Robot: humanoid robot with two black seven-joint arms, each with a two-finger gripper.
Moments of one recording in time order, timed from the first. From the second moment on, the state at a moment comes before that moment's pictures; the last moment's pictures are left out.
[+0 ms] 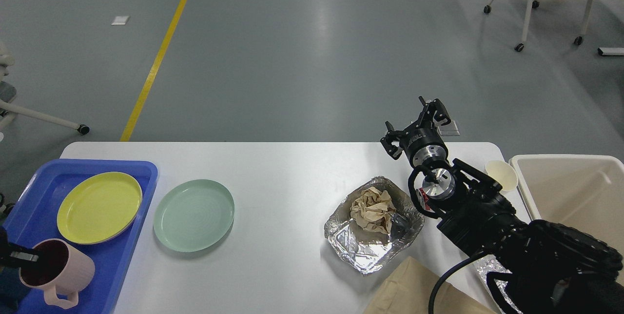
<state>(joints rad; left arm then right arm) -1.41 0.73 1.50 -1.03 0.69 -0.13 -0.50 0.86 0.09 0.49 0.19 0.40 0.21 0.31</state>
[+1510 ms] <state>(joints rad) -2.22 0.73 1.42 -1.37 0.54 -0.83 -0.49 0.86 0.09 0.49 0.19 0.40 0.21 0.31</state>
